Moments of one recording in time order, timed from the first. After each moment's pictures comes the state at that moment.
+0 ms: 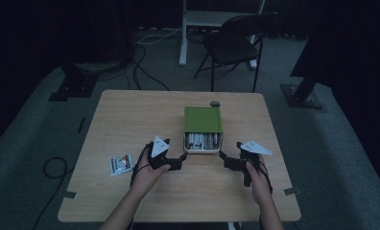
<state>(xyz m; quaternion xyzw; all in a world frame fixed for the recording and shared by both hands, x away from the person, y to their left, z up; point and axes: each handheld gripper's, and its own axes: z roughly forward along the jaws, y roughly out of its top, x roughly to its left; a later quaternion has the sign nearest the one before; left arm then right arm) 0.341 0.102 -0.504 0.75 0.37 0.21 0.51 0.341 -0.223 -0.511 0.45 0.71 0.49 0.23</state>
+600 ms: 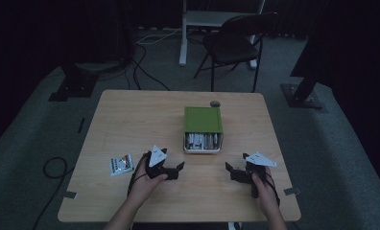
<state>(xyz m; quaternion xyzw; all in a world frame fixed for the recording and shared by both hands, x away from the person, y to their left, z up) 0.322 0.112 -0.529 0.76 0.37 0.20 0.49 0.314 -0.246 -0.536 0.45 0.73 0.45 0.23</state>
